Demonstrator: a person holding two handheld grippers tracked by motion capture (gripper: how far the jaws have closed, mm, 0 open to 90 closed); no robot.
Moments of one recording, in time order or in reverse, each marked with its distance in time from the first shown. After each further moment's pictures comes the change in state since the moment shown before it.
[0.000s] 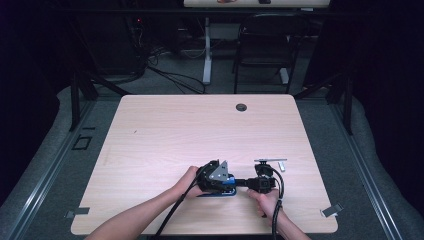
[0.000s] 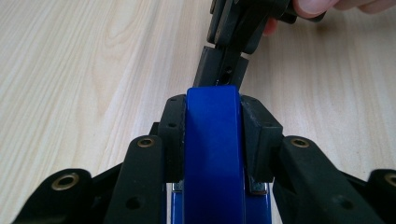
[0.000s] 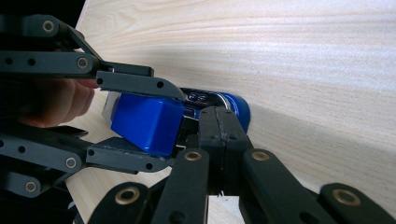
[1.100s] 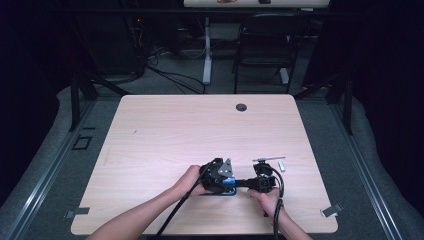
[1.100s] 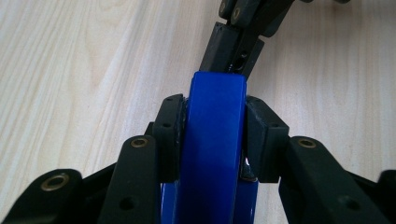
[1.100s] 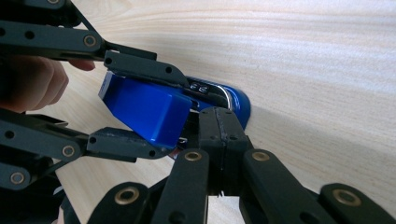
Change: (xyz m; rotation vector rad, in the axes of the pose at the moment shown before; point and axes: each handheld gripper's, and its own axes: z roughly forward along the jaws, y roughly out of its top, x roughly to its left) left arm 0.002 0.018 0.002 0.179 -0.004 -0.098; right arm 0.004 0.003 -0.001 0.035 -0.034 -0.061
